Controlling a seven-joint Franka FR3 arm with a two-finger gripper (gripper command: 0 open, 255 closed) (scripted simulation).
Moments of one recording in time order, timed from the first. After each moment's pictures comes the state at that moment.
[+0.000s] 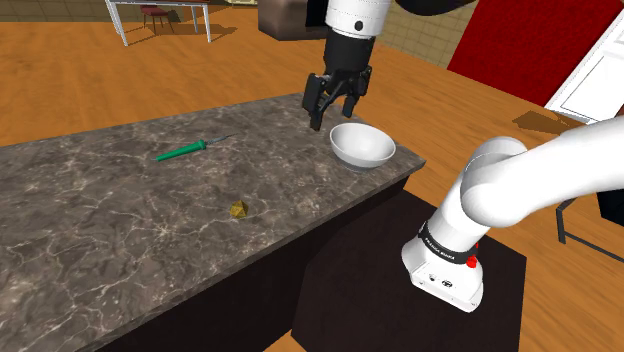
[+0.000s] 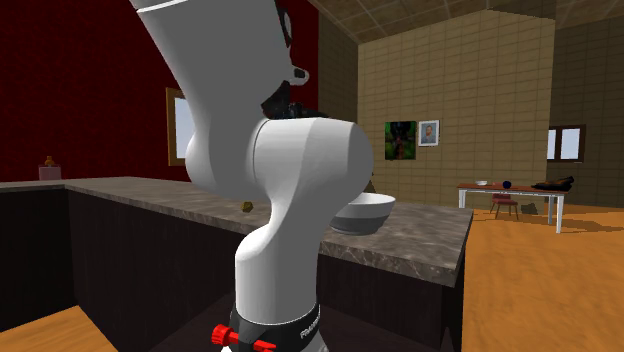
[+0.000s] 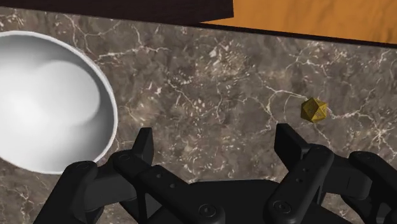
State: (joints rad) arm 0.04 -0.73 0.35 -2.43 0.21 1.76 0.41
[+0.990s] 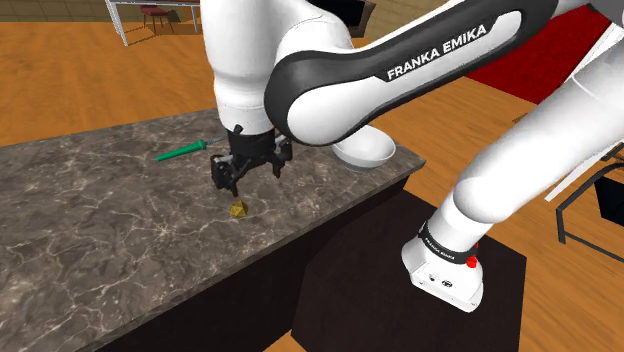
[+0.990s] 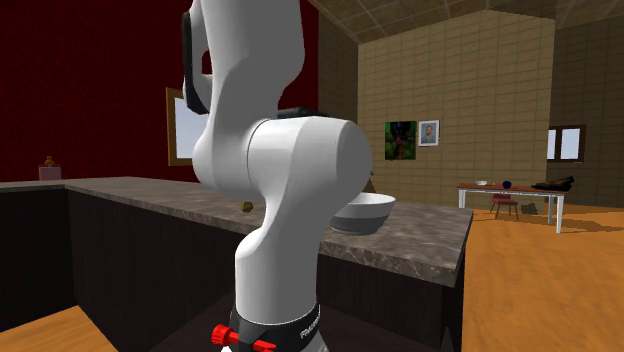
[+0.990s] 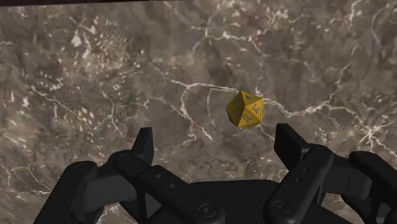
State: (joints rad) arm -0.12 -0.23 0.84 -2.29 0.02 2.11 0.96
